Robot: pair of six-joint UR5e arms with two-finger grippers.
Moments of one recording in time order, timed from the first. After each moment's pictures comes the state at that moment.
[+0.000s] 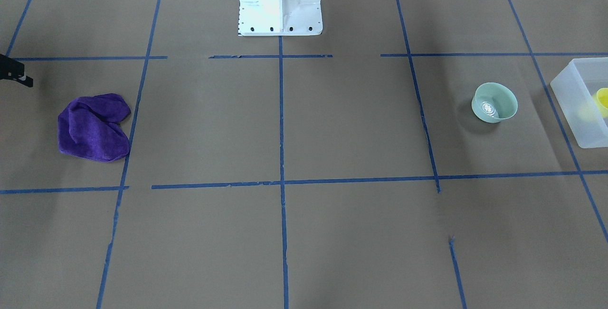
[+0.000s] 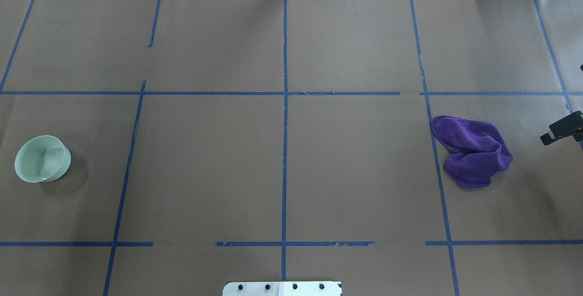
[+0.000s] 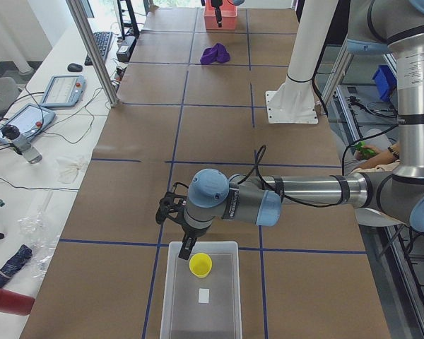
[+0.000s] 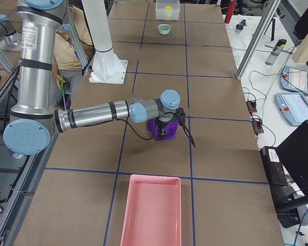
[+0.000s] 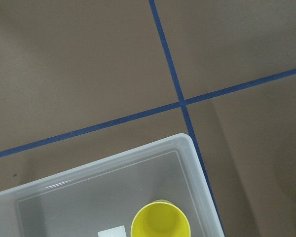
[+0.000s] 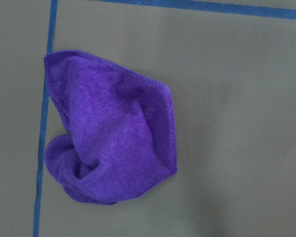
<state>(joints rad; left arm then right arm) -1.68 -1.39 -1.75 -1.79 -2.38 0.13 1.17 -1.71 1.90 -1.45 2.48 0.35</state>
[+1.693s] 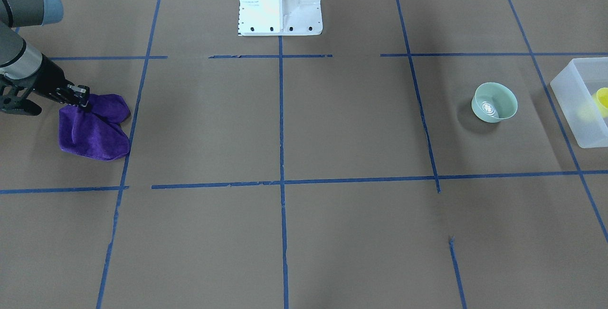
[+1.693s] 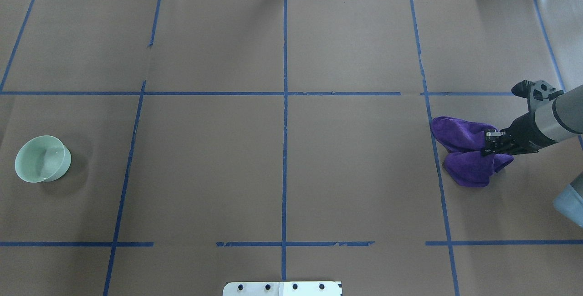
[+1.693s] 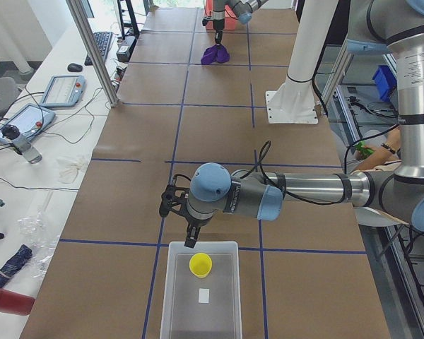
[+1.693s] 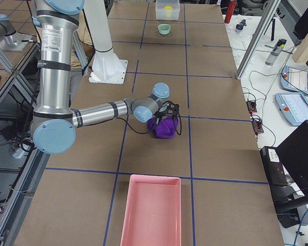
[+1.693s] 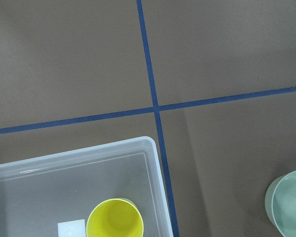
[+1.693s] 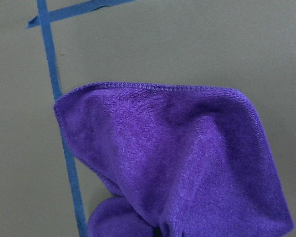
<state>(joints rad) -1.66 -1.38 -1.77 -1.78 -2.47 0.05 0.89 -1.68 1.84 -1.05 2.23 1.12</state>
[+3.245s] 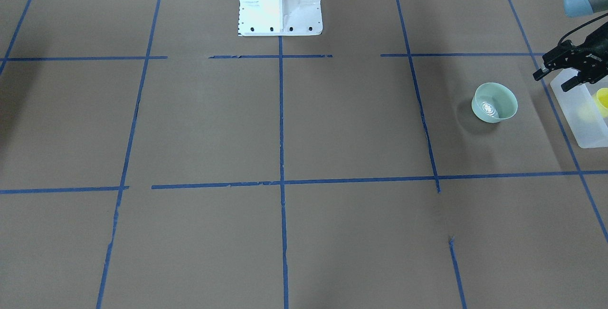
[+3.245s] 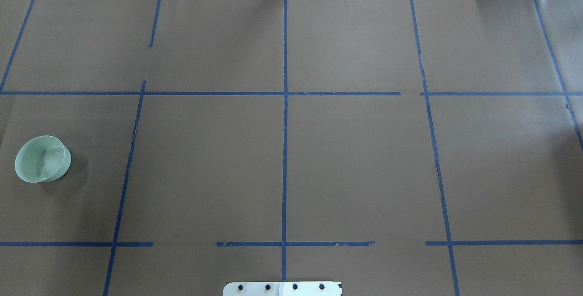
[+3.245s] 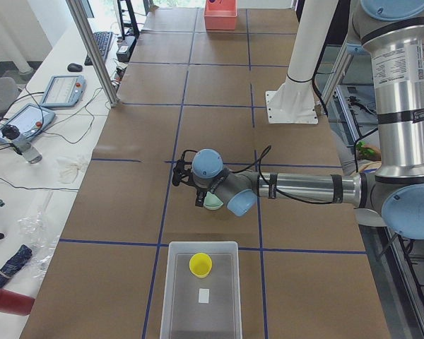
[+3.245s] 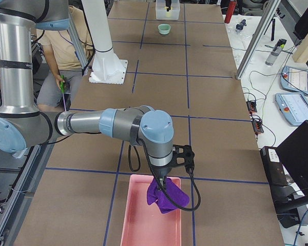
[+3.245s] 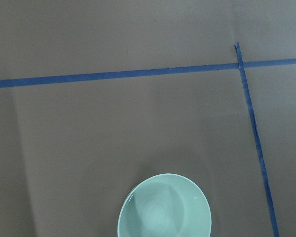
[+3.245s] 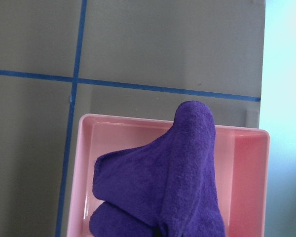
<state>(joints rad) -1.28 -1.39 -1.72 -2.30 -2.54 -0.55 1.90 -1.59 1.73 -1.86 2.18 -0.43</state>
